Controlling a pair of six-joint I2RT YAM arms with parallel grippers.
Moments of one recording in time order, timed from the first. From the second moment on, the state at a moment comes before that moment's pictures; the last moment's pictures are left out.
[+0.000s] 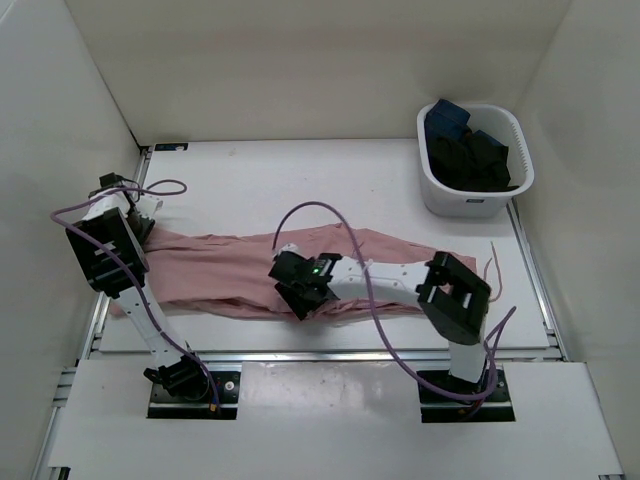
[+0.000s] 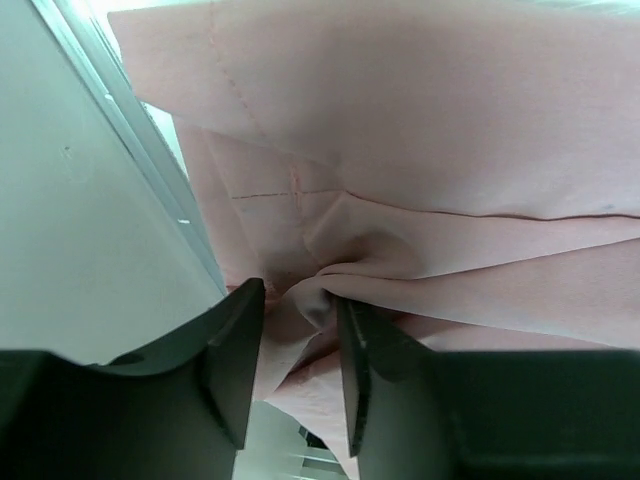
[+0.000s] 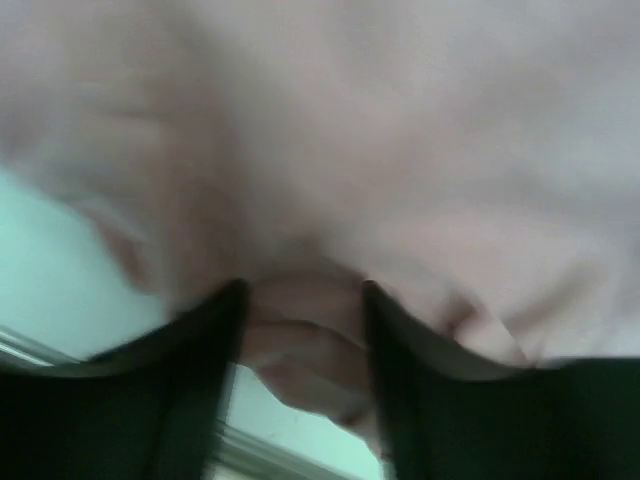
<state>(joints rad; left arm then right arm) 0.46 2.10 1.55 -0.78 -0.13 0.76 1.20 1.93 1.38 -0.67 0.27 0.34</state>
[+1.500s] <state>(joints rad) 0.46 2.07 1.50 -0.83 -0.19 0.76 -0.12 1.08 0.37 -0.24 0.14 1.04</state>
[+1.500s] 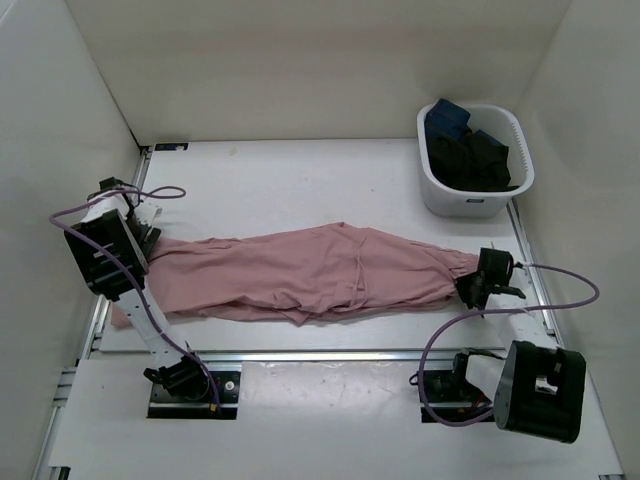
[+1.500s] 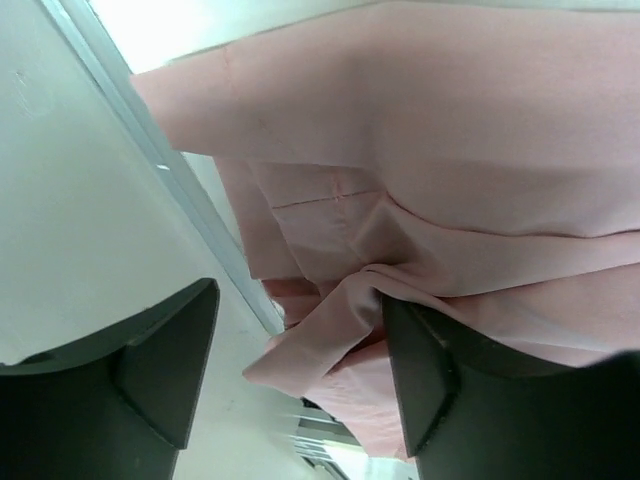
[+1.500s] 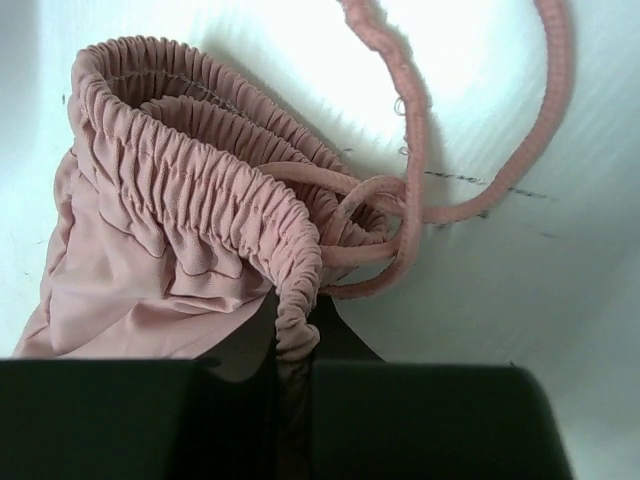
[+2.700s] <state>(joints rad) 0.36 1.93 1.30 -1.02 0.17 0.65 1.20 1.71 1.55 -1.12 1.01 0.90</state>
